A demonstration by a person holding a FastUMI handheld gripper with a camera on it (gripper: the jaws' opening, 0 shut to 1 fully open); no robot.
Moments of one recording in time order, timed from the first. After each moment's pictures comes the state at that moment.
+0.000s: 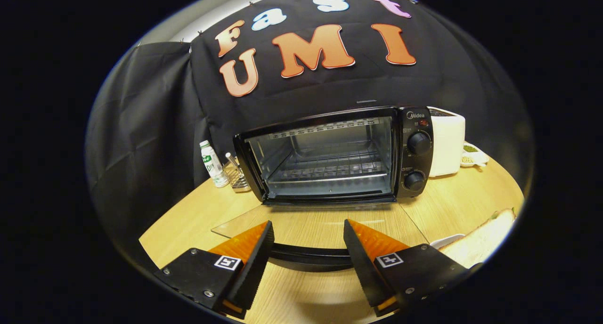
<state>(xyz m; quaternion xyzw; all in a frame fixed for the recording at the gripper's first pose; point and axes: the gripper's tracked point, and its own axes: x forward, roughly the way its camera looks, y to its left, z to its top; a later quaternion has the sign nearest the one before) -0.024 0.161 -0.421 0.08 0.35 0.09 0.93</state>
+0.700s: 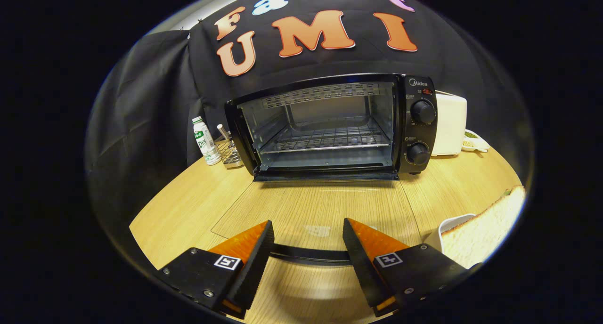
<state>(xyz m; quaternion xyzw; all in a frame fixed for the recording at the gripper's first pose) -0.045 0.160 -0.455 0.06 0.39 0.08 0.92</state>
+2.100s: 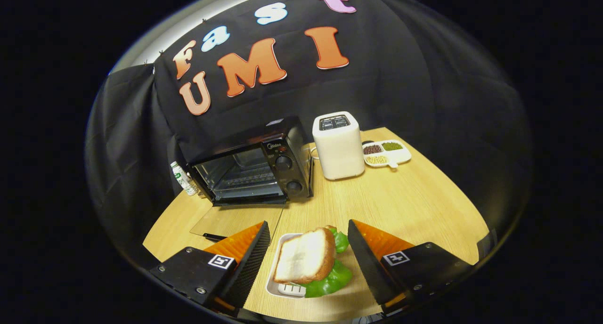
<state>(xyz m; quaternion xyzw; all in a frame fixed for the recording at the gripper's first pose) -0.086 -0.062 -0.356 0.13 0.39 0.00 0.91</state>
